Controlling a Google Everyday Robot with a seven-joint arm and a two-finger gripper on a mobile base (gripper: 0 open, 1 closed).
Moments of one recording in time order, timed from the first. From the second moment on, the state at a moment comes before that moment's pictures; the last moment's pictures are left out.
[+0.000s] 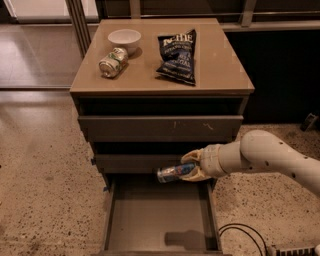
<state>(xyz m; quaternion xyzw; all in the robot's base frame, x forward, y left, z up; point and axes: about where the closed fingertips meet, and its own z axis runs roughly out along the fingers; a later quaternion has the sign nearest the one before) 0.539 -0.096 0.629 -0.68 0.62 0.11 0.39</state>
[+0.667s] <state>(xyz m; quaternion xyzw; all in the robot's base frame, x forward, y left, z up) 0.560 -0.129 0.726 -0.72 0.60 -0.01 0.36</state>
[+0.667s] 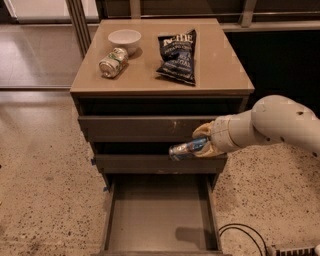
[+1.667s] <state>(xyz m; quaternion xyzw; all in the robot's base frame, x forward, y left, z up) 0.583 -0.163 0.859 -0.75 0.54 -0.15 0.35</state>
